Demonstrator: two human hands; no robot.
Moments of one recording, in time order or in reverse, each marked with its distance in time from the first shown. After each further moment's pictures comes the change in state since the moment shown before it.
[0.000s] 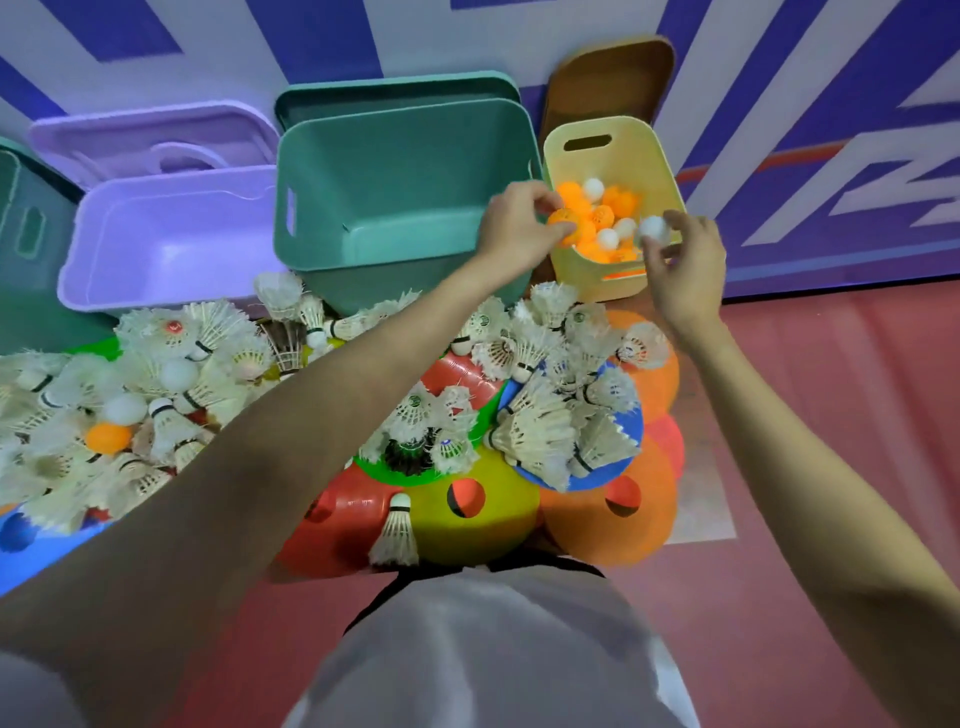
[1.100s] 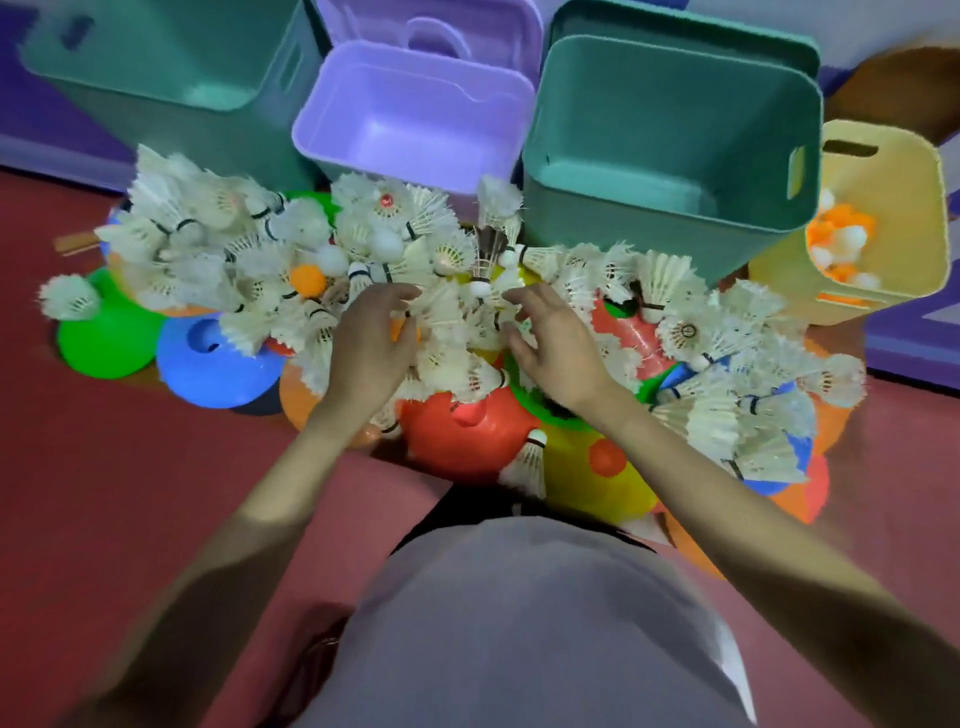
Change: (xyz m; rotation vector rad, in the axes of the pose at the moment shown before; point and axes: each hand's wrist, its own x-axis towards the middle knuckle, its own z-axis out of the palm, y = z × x) left_hand -0.279 -0.217 -0.192 0.175 0.392 -0.250; right_hand -0.205 -0.207 0.143 0.090 -0.694 -0.696
